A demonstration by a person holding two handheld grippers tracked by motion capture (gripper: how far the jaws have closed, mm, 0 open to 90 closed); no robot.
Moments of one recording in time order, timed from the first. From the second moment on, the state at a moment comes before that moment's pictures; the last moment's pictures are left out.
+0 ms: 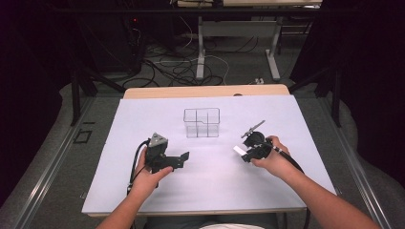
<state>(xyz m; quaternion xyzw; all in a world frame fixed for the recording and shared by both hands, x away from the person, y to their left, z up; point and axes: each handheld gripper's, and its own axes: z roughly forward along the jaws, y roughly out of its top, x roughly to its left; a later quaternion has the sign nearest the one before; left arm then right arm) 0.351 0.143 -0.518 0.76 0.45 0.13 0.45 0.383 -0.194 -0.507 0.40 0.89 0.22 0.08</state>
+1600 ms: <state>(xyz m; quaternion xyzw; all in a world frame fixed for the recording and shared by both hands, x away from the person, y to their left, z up) 0.354 0.147 -0.513 0.77 0.44 0.13 0.45 0.332 -0.139 -0.492 -0.13 0.88 0.14 0.44</state>
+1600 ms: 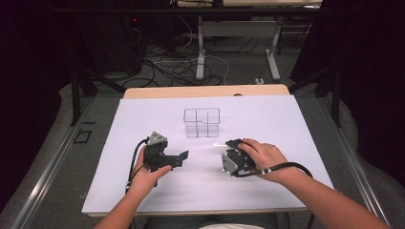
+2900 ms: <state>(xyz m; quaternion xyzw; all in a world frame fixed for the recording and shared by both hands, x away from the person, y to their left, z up) 0.364 0.106 -0.478 0.89 0.21 0.08 0.40 0.309 -0.110 -0.482 -0.34 0.83 0.10 0.43</state>
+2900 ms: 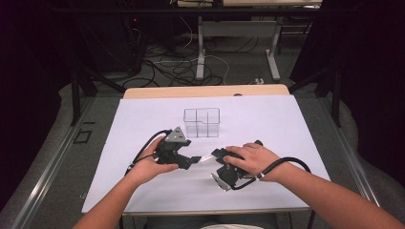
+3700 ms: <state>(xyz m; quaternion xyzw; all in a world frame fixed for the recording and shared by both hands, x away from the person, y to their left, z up) 0.366 0.060 -0.476 0.94 0.14 0.00 0.32 0.300 -0.106 -0.487 -0.39 0.81 0.08 0.44</state>
